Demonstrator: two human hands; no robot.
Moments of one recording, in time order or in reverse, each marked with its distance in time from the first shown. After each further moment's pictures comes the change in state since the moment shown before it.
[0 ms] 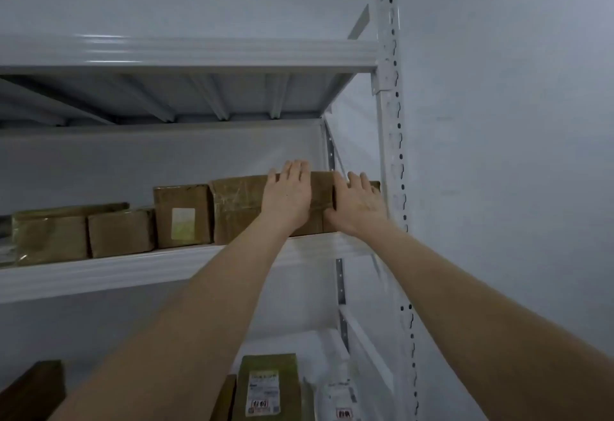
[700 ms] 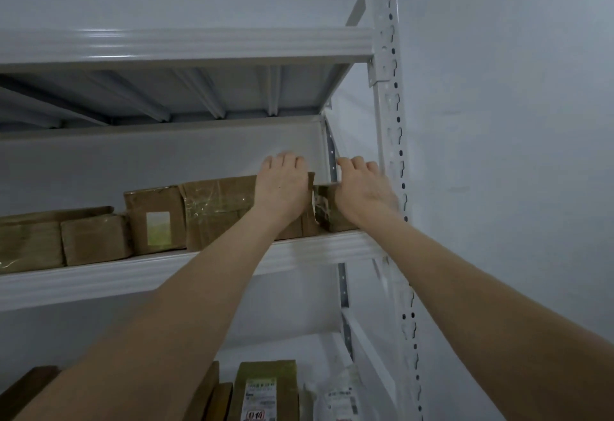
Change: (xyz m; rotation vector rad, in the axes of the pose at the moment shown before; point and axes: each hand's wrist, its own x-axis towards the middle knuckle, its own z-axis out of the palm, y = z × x) left_hand 0.024 0.007 0.002 0.057 0.189 -0.039; right_hand 0.024 0.021 -0.006 0.025 0.190 0.004
